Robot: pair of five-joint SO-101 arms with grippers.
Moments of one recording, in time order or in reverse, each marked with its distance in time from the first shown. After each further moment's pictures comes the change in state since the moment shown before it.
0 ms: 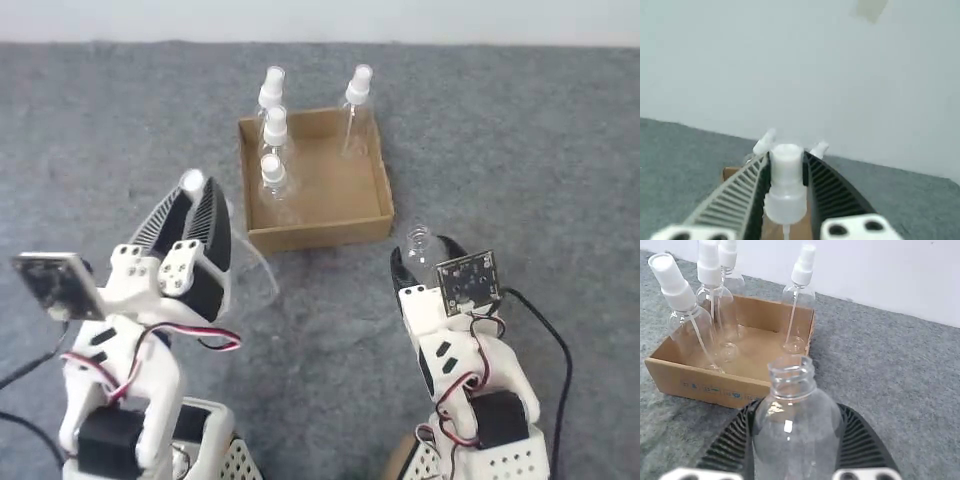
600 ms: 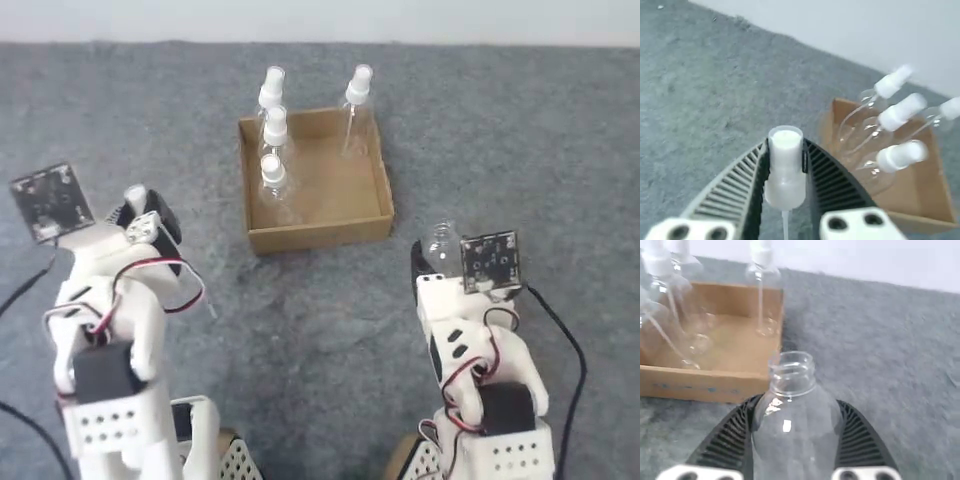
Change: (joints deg) left arm -20.0 17.9 0.1 4.0 -7.0; right arm 6.1 9.1 -5.0 0.0 -3.4
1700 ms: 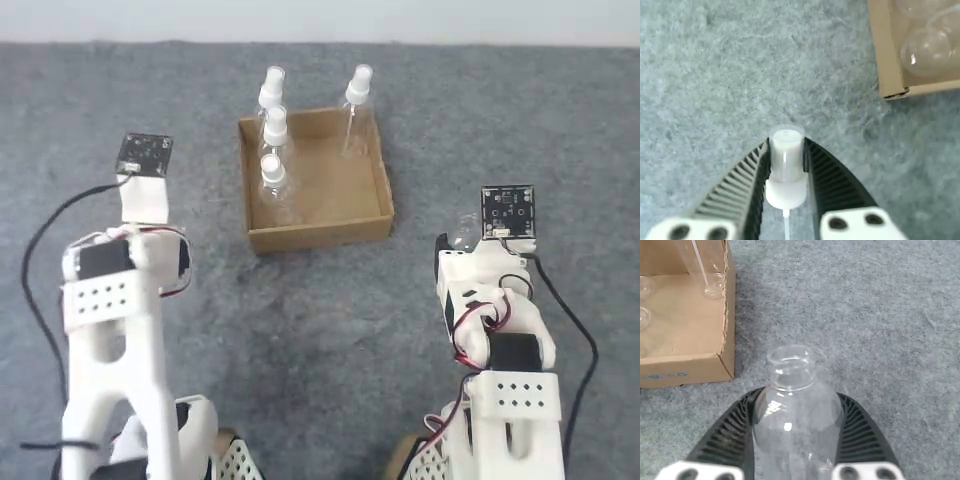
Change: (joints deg) left arm -2.3 35.3 -7.3 8.7 -27.6; right arm 8.8 27.9 -7.6 -8.4 -0.2
